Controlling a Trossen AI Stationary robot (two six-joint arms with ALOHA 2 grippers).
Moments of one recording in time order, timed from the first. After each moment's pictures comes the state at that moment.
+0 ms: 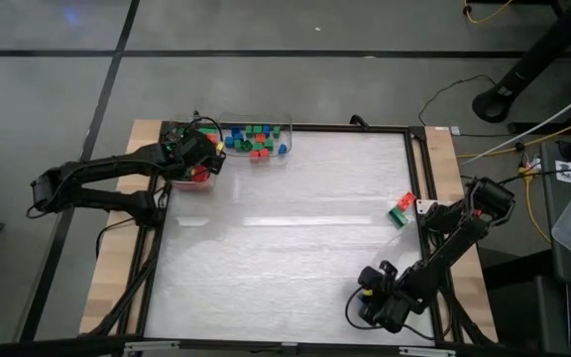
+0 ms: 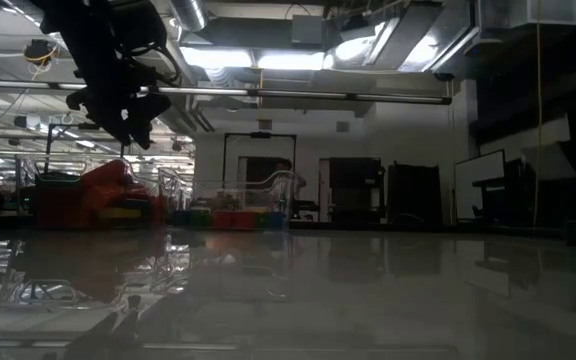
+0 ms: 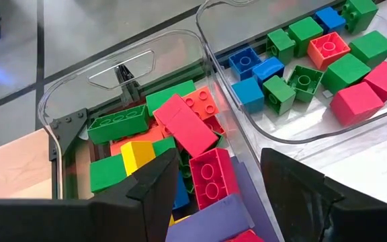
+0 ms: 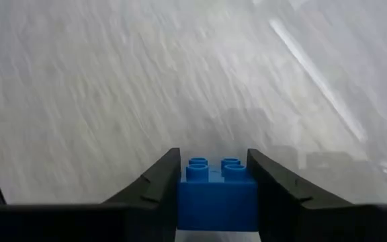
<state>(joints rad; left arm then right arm) 0.43 1.02 0.72 -0.71 -0.70 -0.51 0.92 1.68 0.90 -0.49 0.34 1.47</state>
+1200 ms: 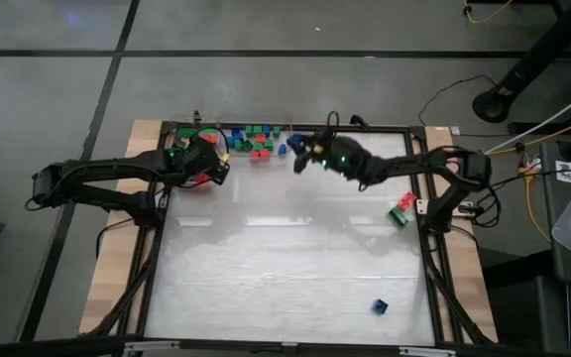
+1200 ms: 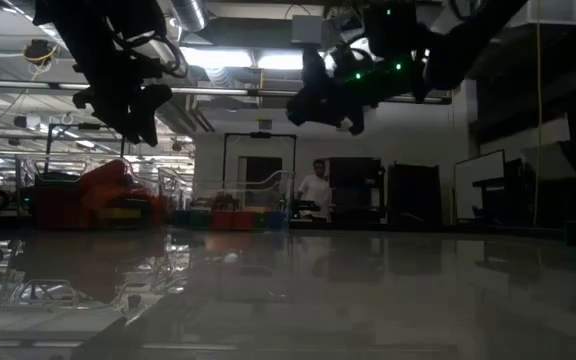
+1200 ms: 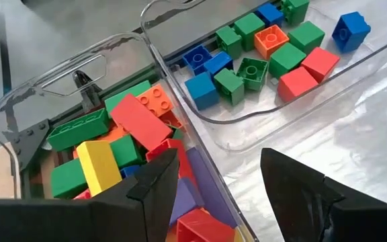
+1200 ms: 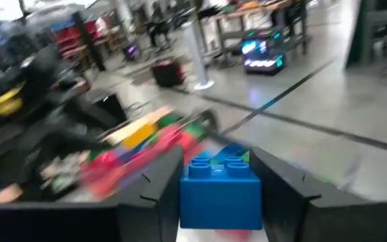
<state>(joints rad) 0.29 1.02 0.72 -0.71 -0.68 -0.53 -0.27 1.68 0.90 0.70 0.27 0.31</state>
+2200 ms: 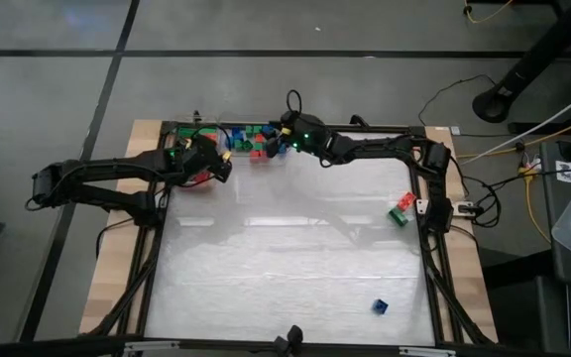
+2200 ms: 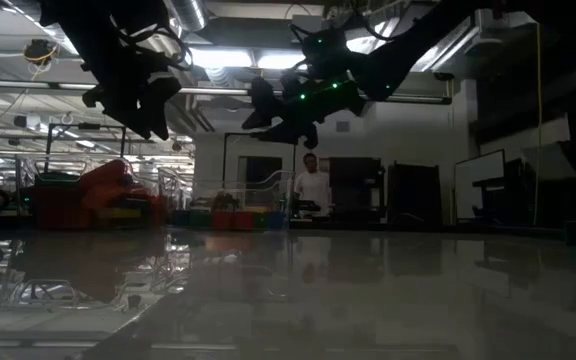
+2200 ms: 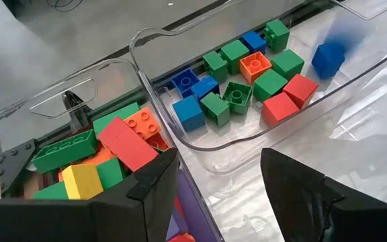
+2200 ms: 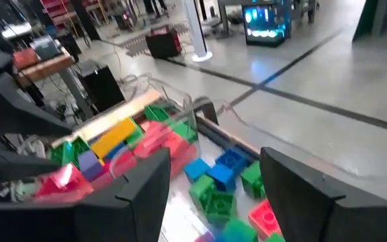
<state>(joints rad) 0.29 1.02 0.73 -0.62 -0.68 -0.49 -0.38 2.00 1.36 0.44 0.14 0.31</state>
